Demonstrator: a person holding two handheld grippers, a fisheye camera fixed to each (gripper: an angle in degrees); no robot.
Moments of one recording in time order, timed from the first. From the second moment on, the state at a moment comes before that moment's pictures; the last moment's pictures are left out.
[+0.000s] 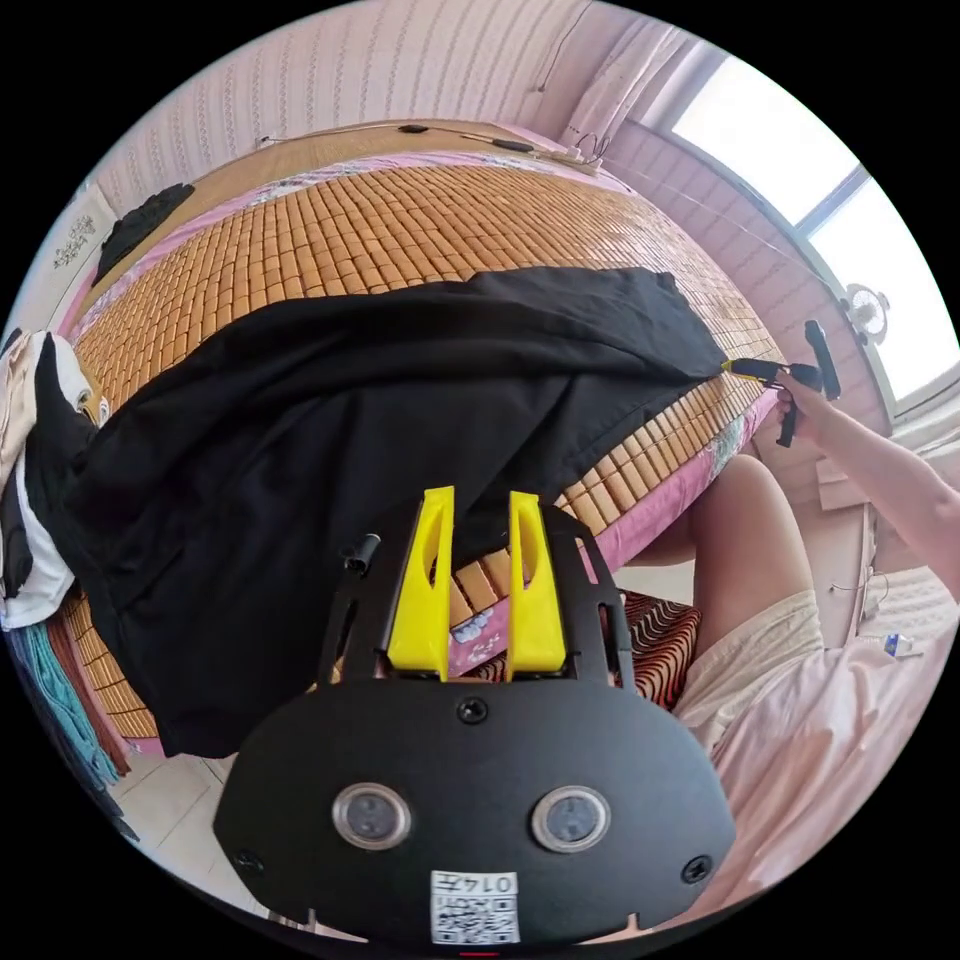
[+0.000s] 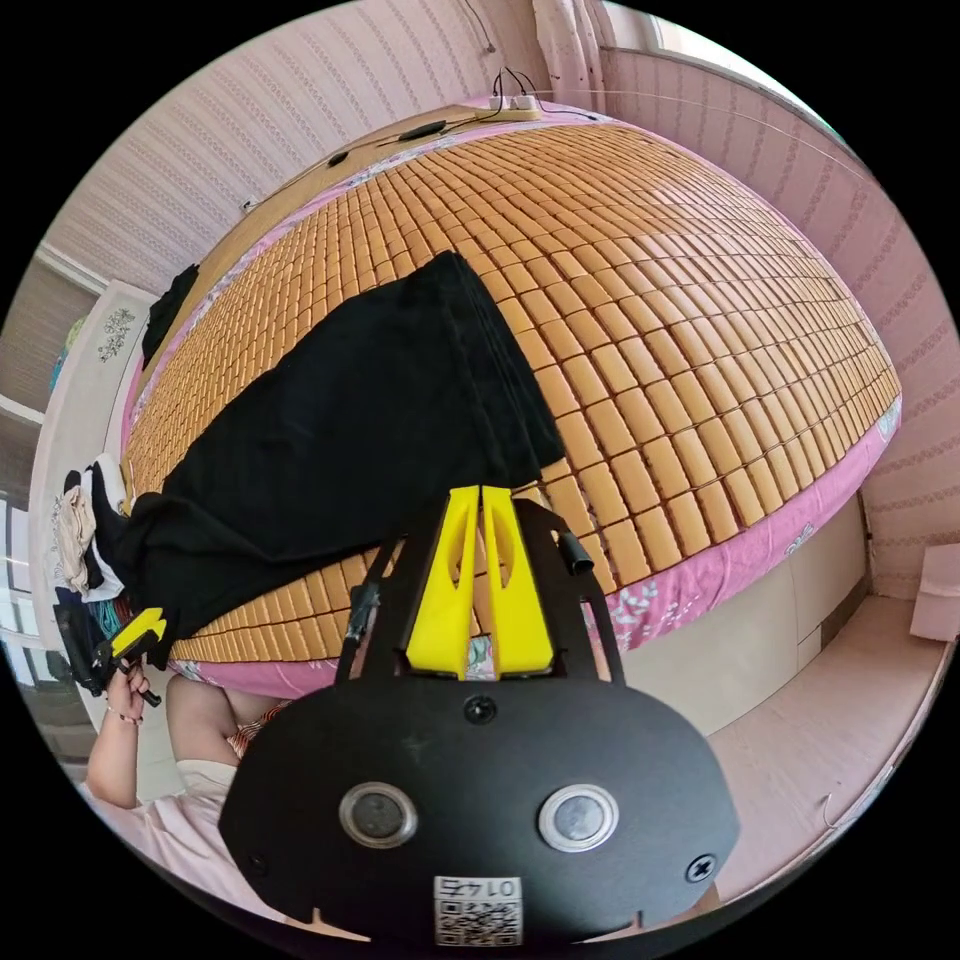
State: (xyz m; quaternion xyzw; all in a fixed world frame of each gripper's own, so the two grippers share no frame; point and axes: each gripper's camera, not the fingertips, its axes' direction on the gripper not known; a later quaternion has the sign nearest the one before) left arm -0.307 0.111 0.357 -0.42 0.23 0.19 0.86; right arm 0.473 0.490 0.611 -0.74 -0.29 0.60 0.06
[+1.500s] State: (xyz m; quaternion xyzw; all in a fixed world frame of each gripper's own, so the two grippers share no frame) left arm -0.399 0.116 0.302 -0.39 0.24 0.16 0.87; right arm 0.466 0.521 0.618 -0.74 -0.37 0.55 0.15
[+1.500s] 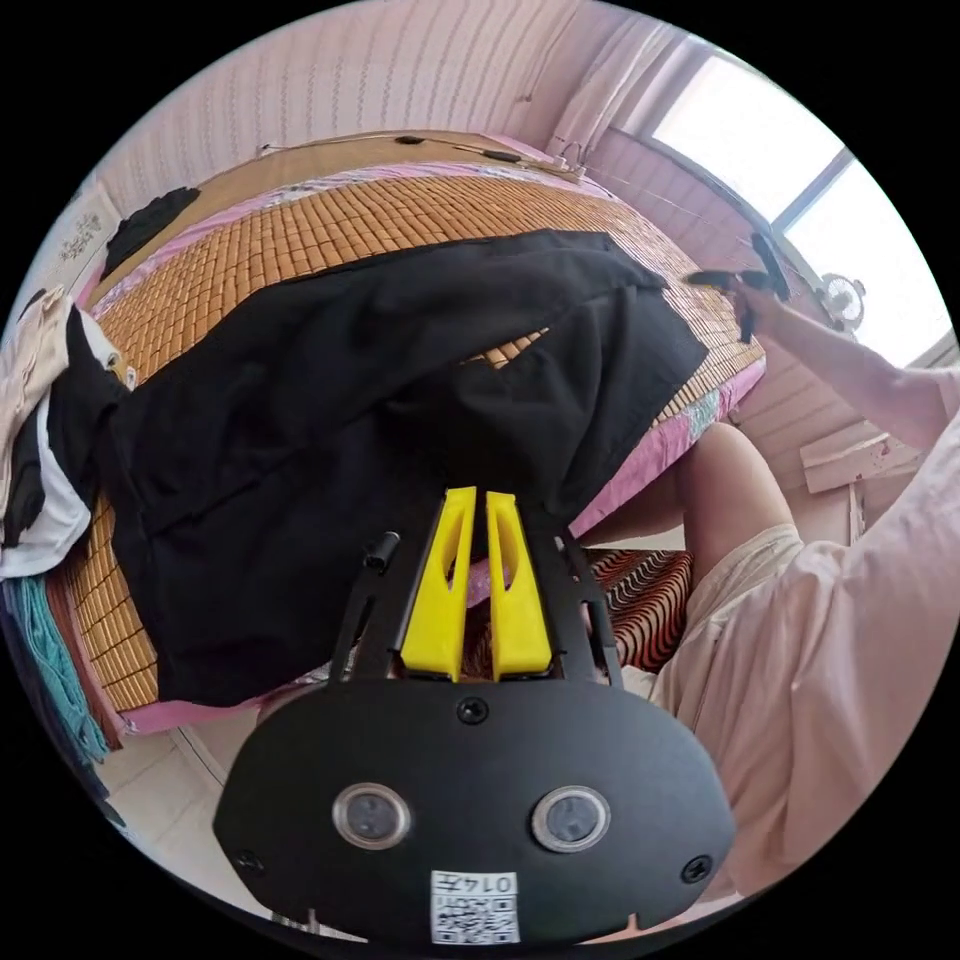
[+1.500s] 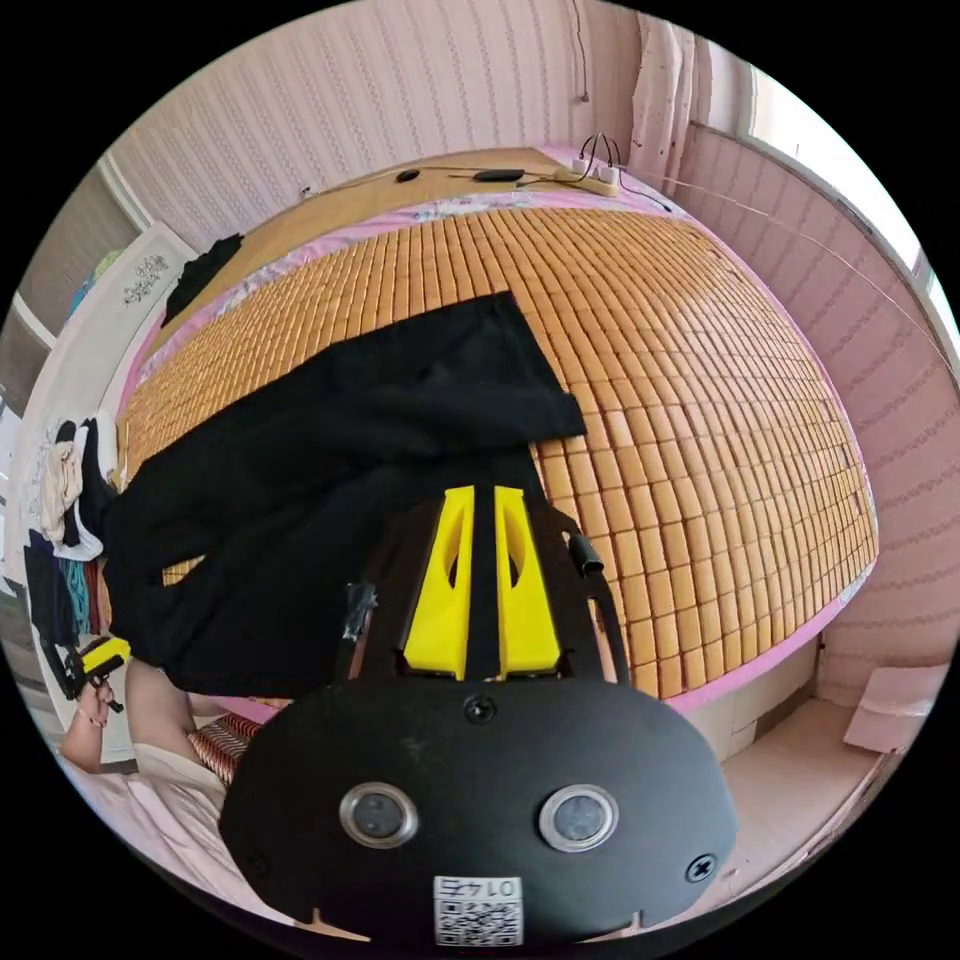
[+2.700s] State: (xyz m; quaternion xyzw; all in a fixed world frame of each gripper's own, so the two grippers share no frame) left arm -0.502 0.086 0.325 -0.40 0.18 0.05 0.90; right arm 0.378 0.320 0.697 -0.72 -0.47 0.39 0.33
